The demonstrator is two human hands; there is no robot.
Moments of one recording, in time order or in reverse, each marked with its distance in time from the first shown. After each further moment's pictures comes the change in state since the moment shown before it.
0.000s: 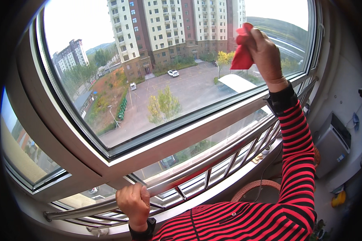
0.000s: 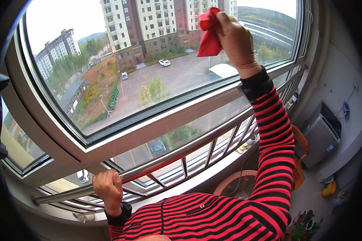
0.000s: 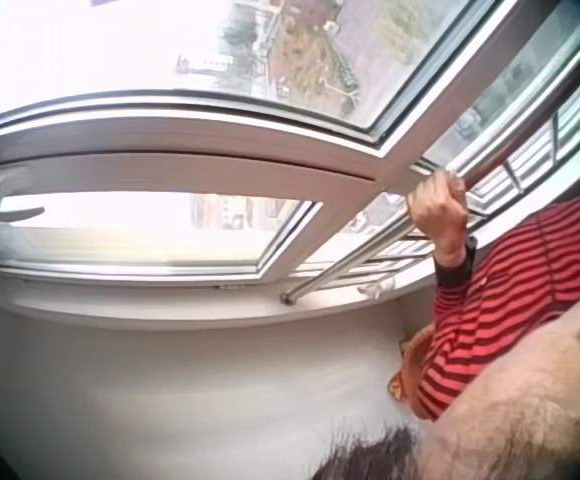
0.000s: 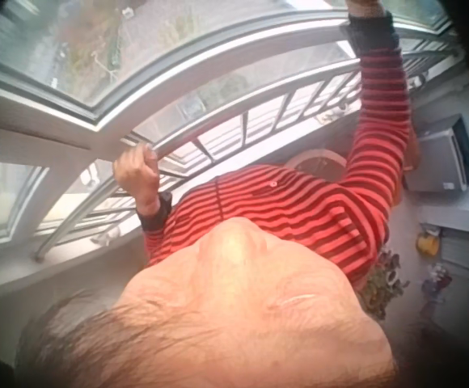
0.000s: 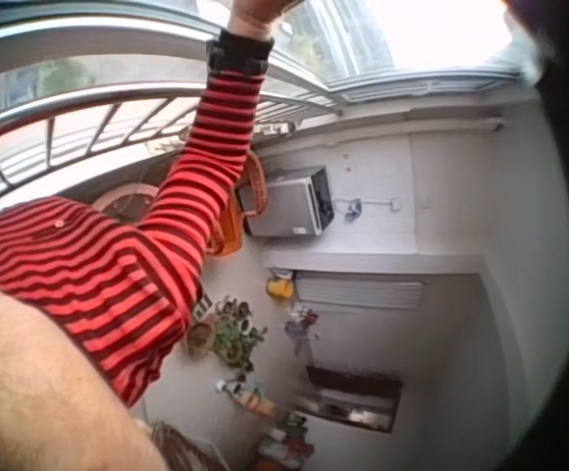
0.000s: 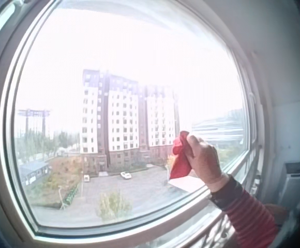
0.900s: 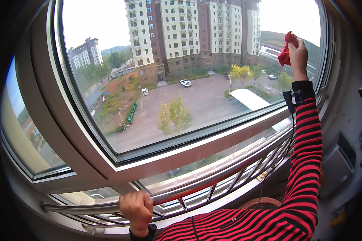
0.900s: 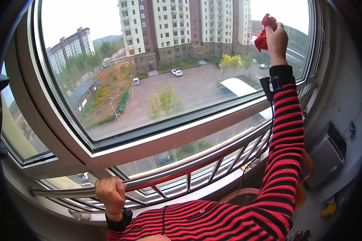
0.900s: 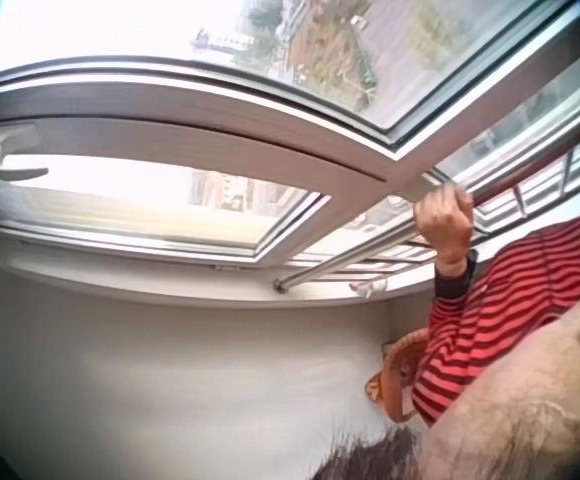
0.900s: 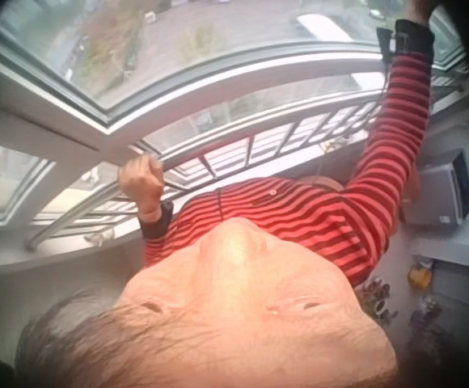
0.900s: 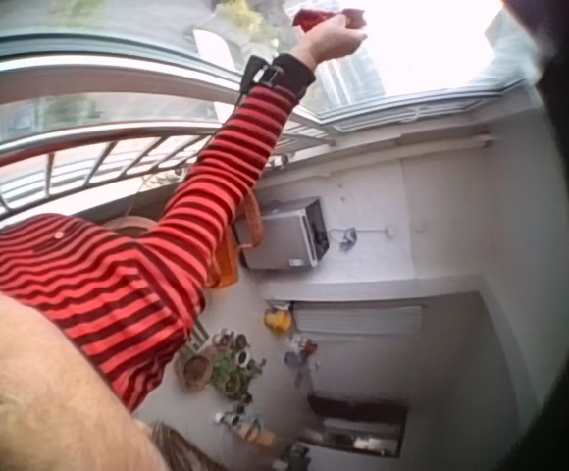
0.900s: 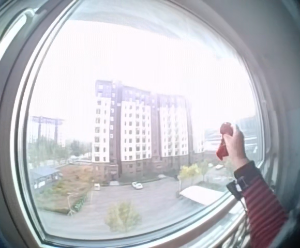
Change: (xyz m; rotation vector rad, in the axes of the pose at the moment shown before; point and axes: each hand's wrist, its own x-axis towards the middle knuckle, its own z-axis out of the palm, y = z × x) left_hand 0.001 0.003 0.004 0.009 0.066 -0.030; right_hand 0.035 0.164 0.035 0.046 0.137 0.562
